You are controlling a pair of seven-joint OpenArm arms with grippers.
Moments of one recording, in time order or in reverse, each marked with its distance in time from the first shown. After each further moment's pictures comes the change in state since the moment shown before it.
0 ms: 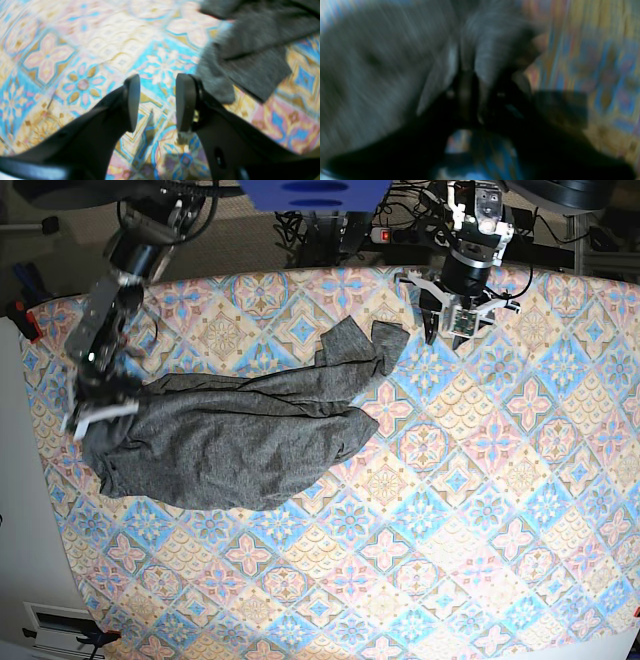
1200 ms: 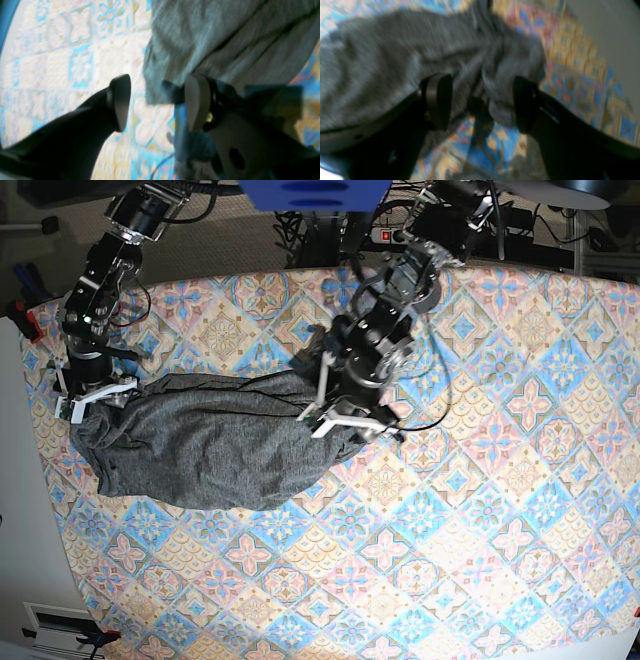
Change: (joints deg) left arm -39.5 6.1 28.6 -17.3 19.8 -7.8 26.9; right arm -9.3 -1.6 0.2 17.8 0.5 3.7 1.7
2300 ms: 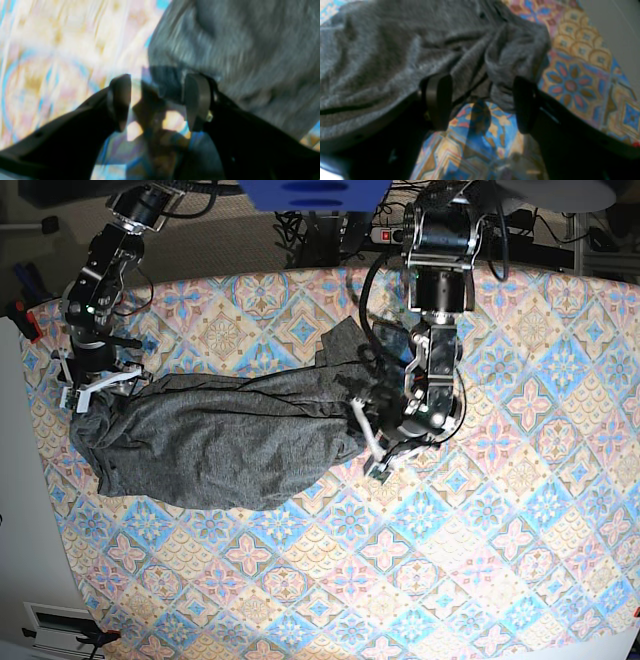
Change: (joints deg) left arm -12.2 5.1 -26.9 -26.2 -24.0 -10.9 4.9; right arm -2.7 -0.2 -0.2 0.1 0.0 0.2 -0.3
